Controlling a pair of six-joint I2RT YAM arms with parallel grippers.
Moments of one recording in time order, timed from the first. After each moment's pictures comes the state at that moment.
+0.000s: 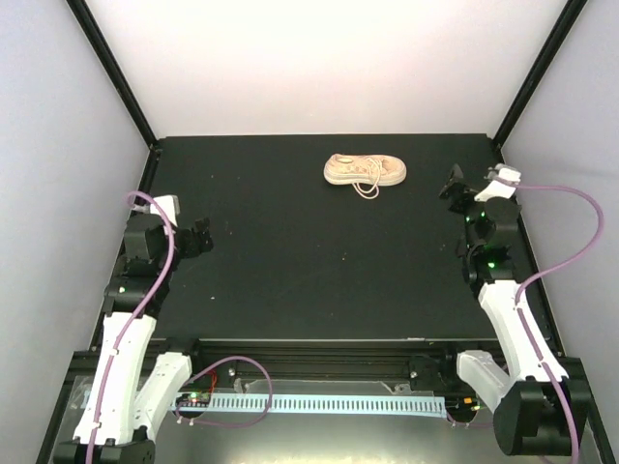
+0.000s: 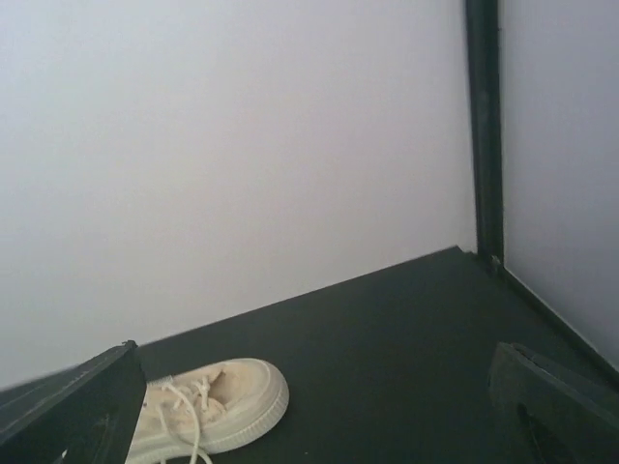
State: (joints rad) left arm -0.02 0.68 0.82 -0.64 -0.01 -0.24; right arm 0.01 0.96 0.63 0.28 0.12 0.23
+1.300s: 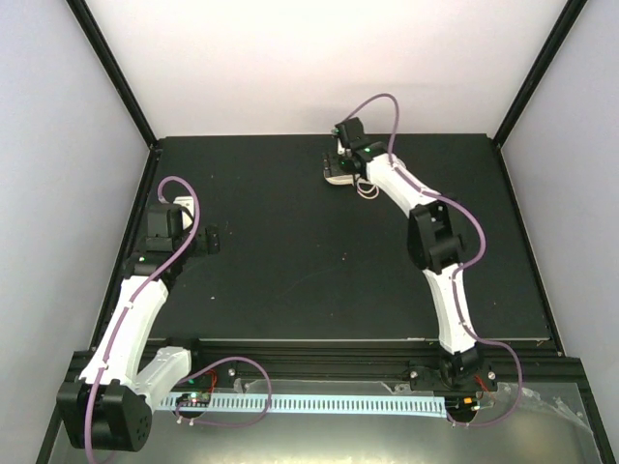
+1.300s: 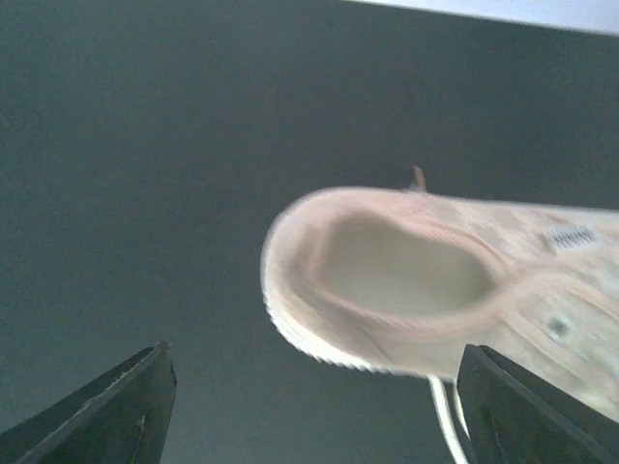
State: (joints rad) left arm -0.02 0.92 0.76 -0.57 -0.05 -0.09; right arm 0.43 2.28 2.01 -0.56 0.06 0.21
